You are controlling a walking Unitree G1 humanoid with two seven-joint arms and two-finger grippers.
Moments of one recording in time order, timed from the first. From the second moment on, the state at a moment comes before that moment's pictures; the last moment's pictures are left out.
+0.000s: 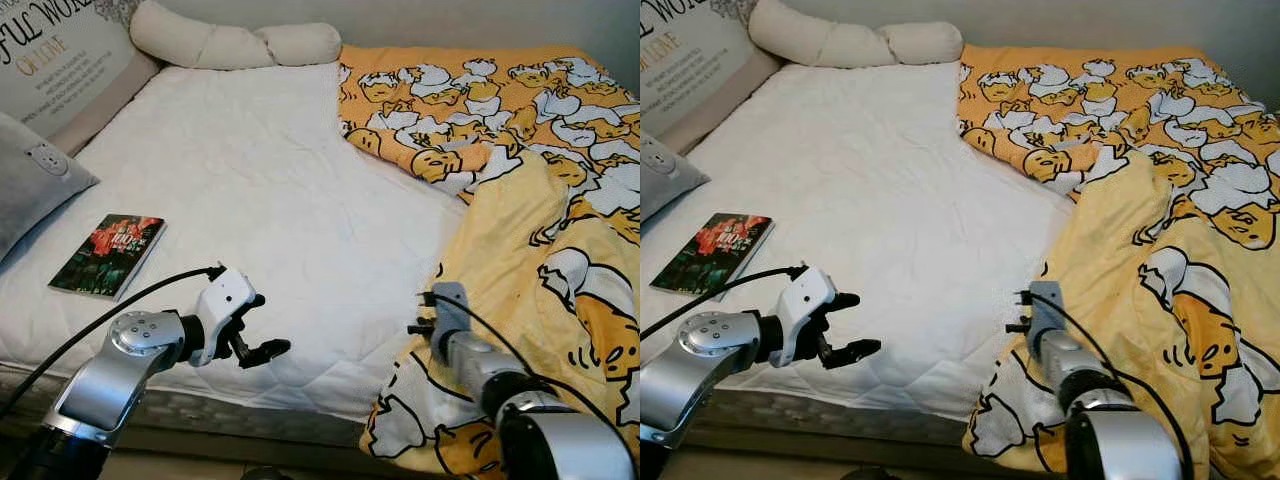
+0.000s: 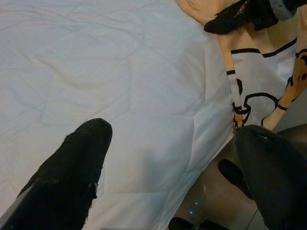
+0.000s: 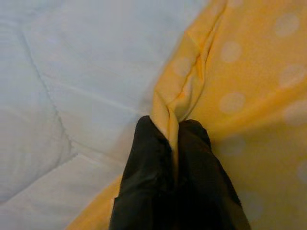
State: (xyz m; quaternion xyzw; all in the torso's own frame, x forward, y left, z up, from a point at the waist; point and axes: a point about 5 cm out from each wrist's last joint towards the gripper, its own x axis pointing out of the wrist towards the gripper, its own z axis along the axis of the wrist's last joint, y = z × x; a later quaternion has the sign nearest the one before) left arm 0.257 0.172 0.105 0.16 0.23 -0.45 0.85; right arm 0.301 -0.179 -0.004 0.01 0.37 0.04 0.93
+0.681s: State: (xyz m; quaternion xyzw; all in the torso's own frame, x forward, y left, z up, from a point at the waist) left arm 0.258 0.171 0.106 0.16 0.23 -0.45 0.85; right arm 0.204 -0.173 -0.020 0.03 0.41 0.62 0.67
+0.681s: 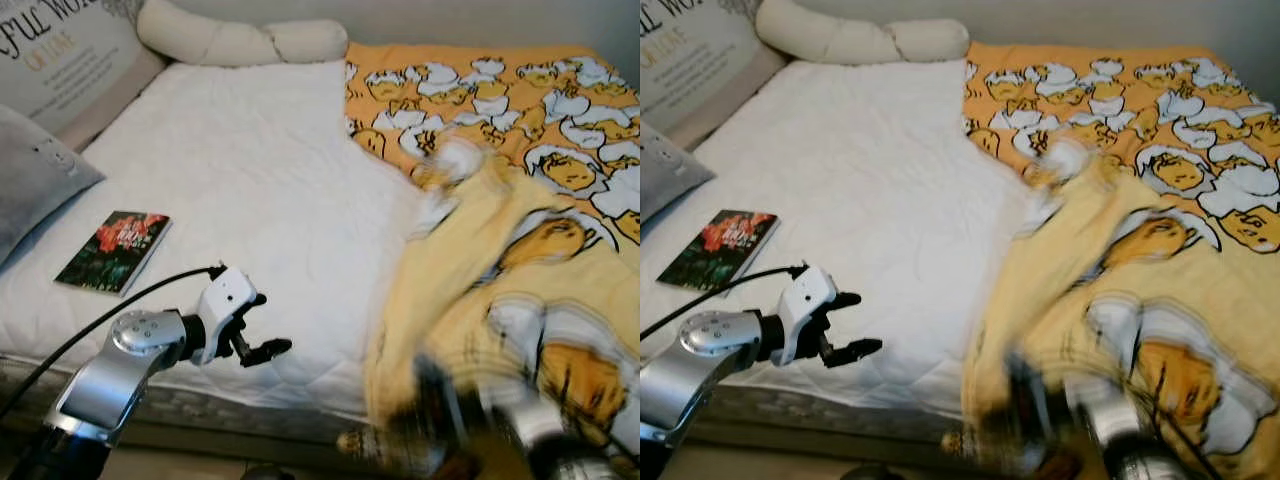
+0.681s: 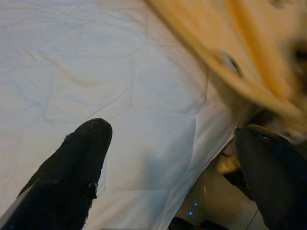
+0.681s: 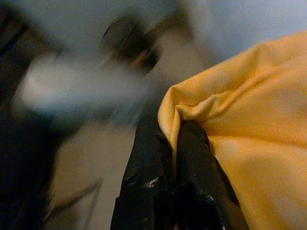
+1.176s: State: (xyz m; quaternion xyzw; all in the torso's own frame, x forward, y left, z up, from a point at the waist) left arm 0.258 0.167 0.106 0.16 0.23 -0.46 0.84; right arm 0.167 -0.171 -0.056 0.00 0.40 0.53 0.75
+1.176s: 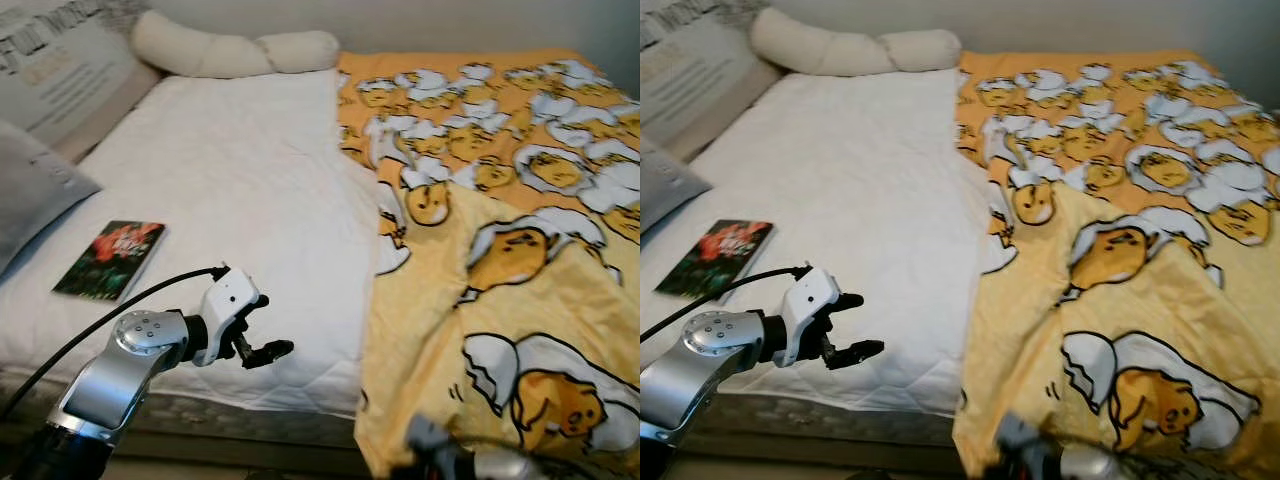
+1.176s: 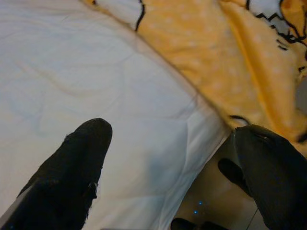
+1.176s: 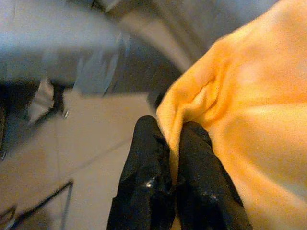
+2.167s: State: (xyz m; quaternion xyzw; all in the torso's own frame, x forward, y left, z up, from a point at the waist) left arm 0.262 0.164 0.110 0.17 0.22 -0.45 0.85; right arm 0.329 -0.121 0.034 -0.04 0.24 0.20 0.95
